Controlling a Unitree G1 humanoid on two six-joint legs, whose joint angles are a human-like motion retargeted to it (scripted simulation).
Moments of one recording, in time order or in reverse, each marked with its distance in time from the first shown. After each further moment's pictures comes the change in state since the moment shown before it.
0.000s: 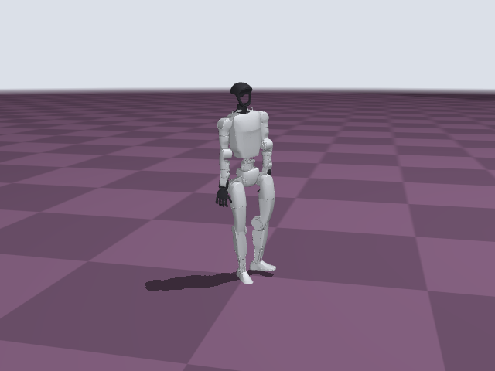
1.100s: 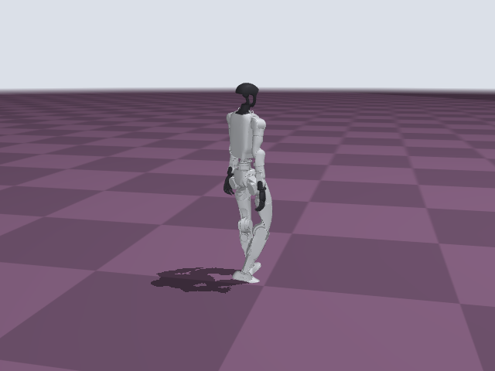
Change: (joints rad) left arm -0.058 0.070 -0.009 0.006 -0.048 0.039 0.023; right arm 0.096 -0.018 -0.069 -0.129 -0.017 0.000 -0.076; waist 0.007 0.106 0.124; left_leg -0.076 0.081 0.177 0.010 0.178 -0.005; right_leg -0.043 -0.038 -0.154 0.497 -0.112 -0.022
